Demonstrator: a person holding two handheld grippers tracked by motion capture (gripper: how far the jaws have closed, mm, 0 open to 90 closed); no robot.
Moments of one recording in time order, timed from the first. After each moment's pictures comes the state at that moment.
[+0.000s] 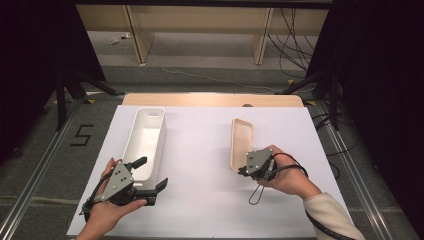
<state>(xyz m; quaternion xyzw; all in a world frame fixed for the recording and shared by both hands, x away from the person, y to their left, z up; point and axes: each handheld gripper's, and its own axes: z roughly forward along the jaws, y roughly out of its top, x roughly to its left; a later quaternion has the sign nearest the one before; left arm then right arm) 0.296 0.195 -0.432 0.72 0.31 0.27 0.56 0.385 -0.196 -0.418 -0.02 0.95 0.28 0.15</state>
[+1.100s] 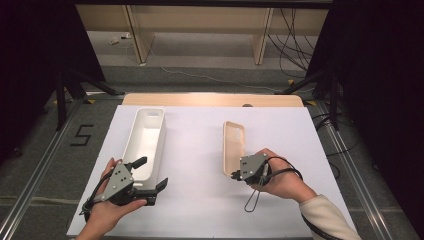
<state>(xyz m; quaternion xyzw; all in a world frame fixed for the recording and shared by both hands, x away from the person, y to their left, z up) 0.296 0.195 -0.432 0.72 0.31 0.27 0.56 0.373 -0.178 -0.414 -0.05 0.94 0.29 0.14</state>
